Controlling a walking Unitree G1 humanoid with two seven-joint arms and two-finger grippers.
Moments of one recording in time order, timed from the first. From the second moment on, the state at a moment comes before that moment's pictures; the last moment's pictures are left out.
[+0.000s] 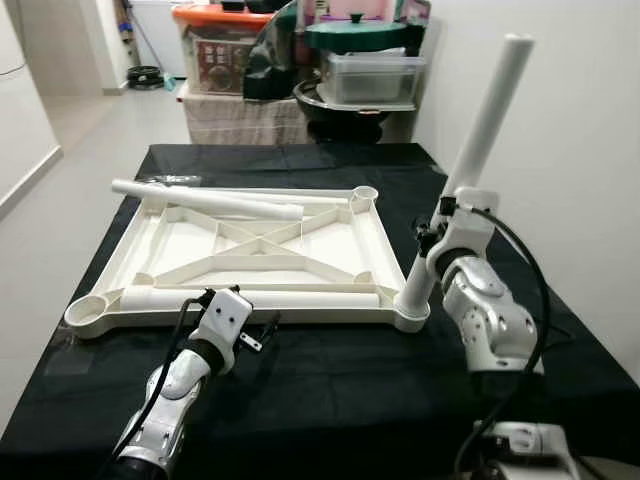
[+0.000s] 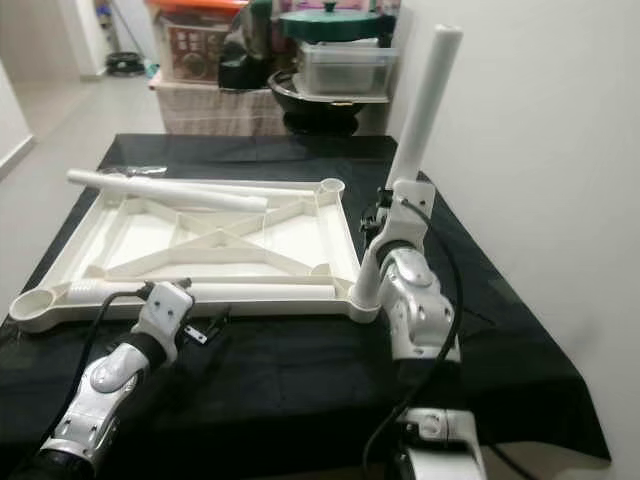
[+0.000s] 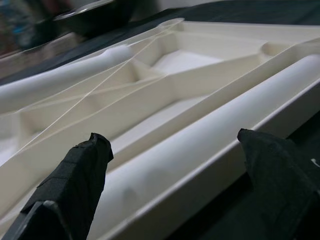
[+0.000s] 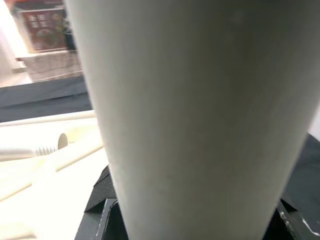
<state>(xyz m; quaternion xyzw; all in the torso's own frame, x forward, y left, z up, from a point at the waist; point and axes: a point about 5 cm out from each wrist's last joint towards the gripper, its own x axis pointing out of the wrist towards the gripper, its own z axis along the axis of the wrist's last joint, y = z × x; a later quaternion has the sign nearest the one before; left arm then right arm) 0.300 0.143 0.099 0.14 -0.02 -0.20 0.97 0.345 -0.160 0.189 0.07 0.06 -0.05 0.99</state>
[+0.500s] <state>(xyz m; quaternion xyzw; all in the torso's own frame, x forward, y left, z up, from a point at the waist) 0.300 0.138 0.099 0.13 -0.02 -0.21 0.97 0.341 -0.163 0.176 0.06 0.08 -0.04 0.99</state>
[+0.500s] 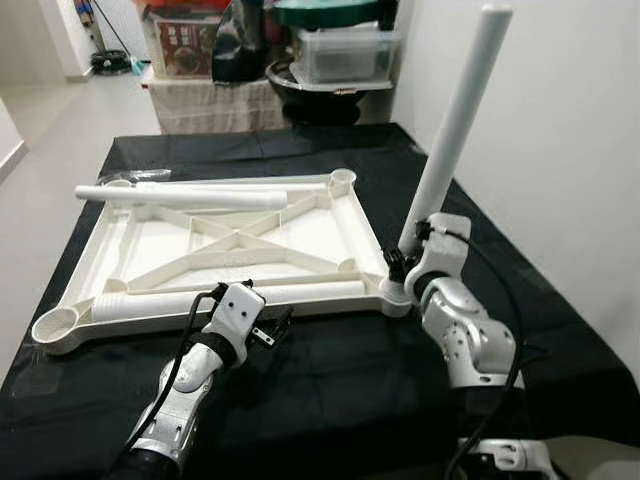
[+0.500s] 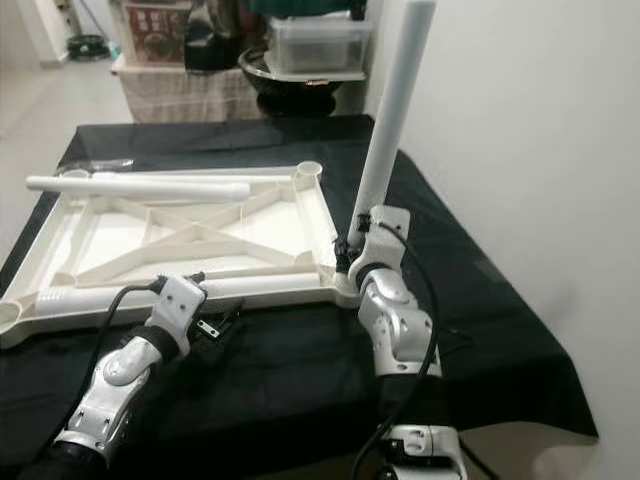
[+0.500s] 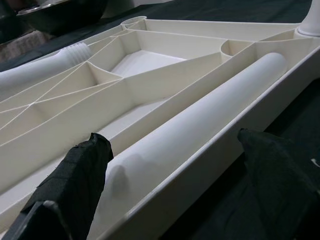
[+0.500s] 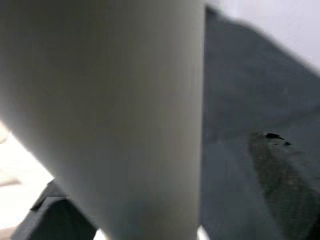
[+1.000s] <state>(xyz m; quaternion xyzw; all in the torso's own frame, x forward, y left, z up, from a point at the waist) 0.294 0.142 0.094 0.13 -0.02 -0.20 0.97 0.270 -0.148 0.175 0.05 0.03 0.15 0.99</state>
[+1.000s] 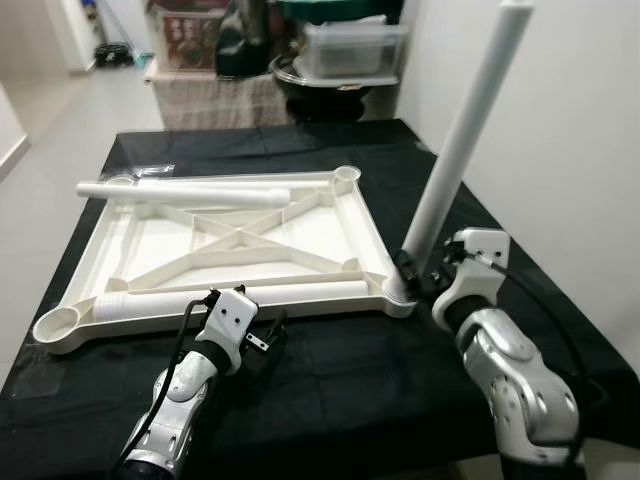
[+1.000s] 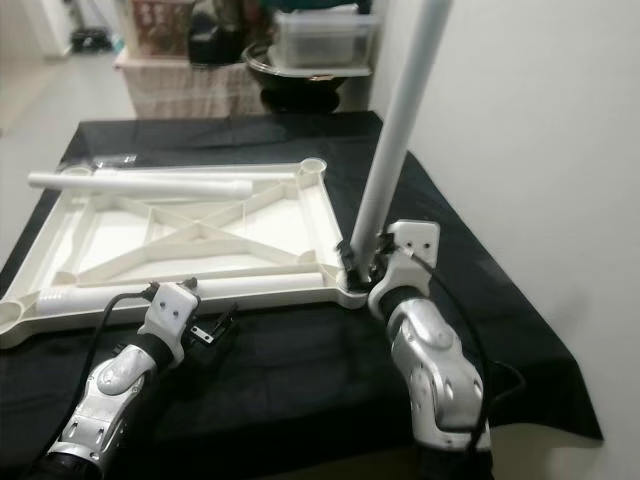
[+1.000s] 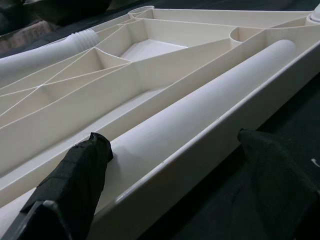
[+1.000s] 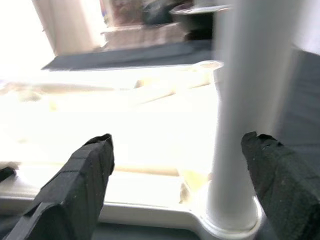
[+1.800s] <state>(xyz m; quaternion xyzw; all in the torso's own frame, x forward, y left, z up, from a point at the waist) 0.284 0.164 0.094 0.12 -0.01 -0.12 0.99 0.292 -0.128 0.165 0.04 0.05 0.22 0.97</state>
